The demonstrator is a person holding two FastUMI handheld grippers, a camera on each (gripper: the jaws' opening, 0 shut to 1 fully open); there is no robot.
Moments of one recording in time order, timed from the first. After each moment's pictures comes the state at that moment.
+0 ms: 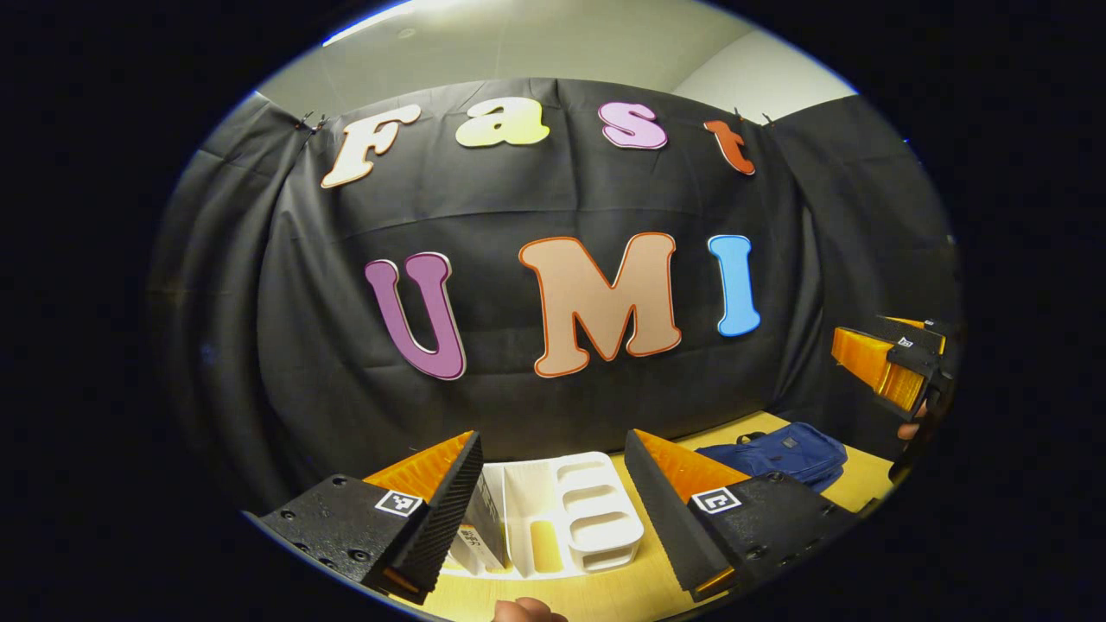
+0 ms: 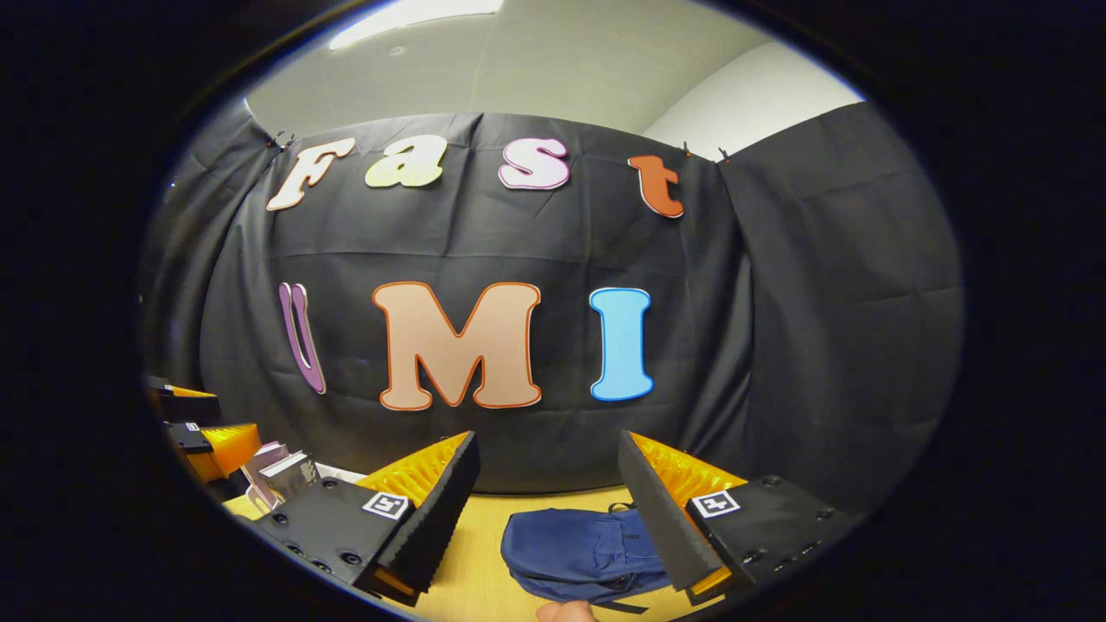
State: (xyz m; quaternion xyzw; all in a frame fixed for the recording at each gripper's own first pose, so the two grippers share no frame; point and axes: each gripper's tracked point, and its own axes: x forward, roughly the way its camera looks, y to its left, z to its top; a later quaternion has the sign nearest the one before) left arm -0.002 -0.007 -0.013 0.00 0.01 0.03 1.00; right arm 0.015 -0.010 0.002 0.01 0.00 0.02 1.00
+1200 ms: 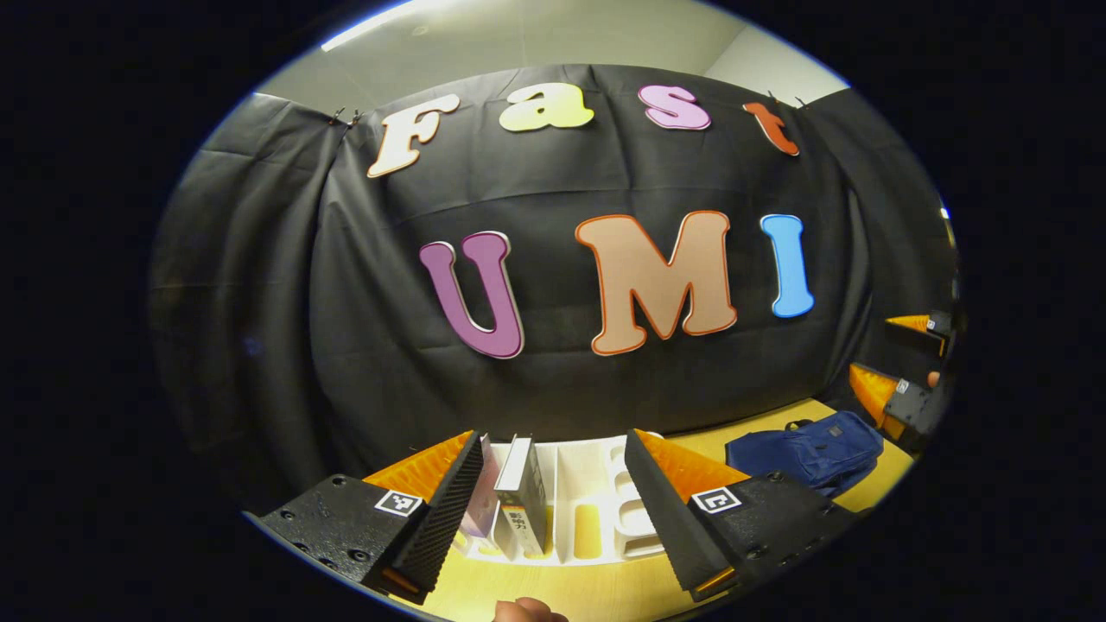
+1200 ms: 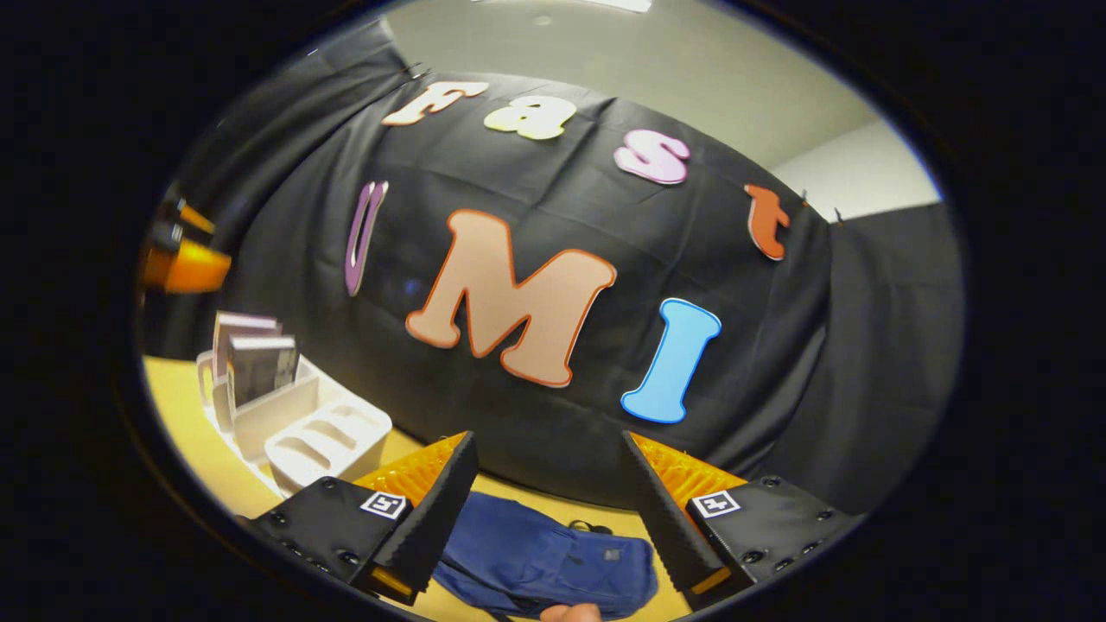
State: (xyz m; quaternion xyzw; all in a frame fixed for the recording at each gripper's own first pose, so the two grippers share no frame) left arm -0.018 0.041 -0.035 0.00 0.05 0.12 0.99; right arm 0.062 -0.002 -0.079 -0.24 -0.01 0.13 0.96
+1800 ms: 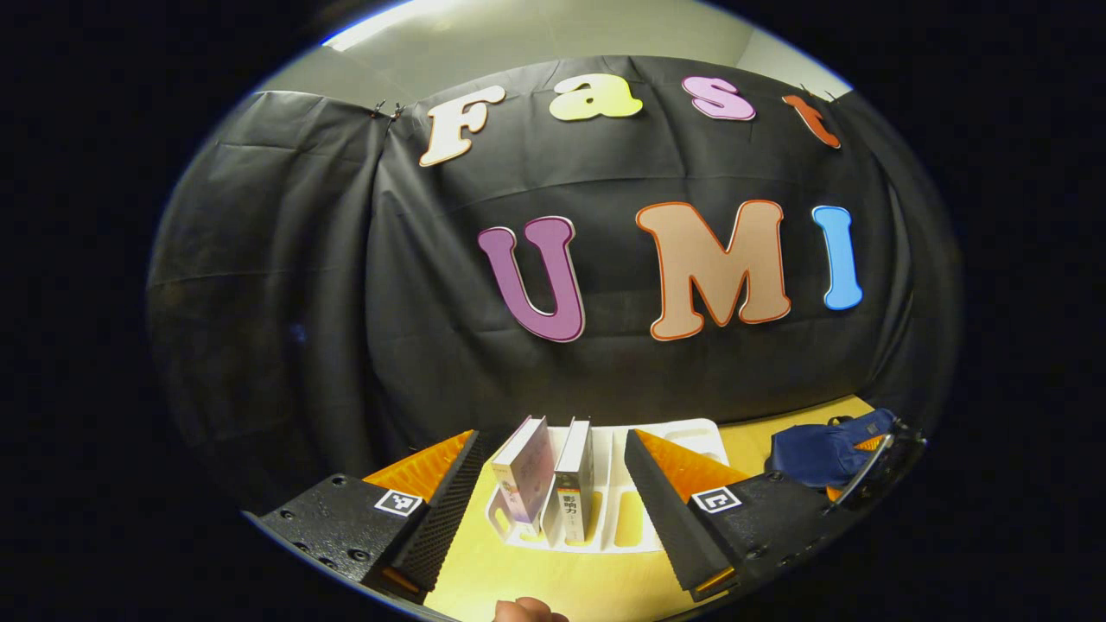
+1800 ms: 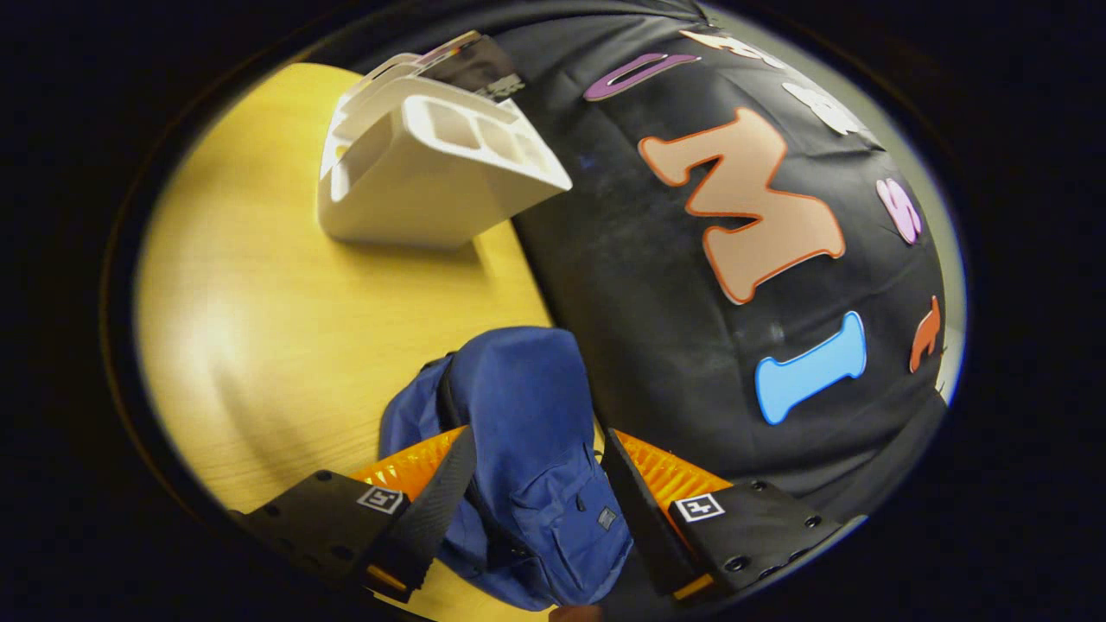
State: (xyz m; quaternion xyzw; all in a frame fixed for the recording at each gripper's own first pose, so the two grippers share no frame) left arm -0.049 0.082 -0.043 0.00 0.06 0.21 0.98; right arm 0.089 -0.007 -0.344 -0.54 0.11 0.25 0.80
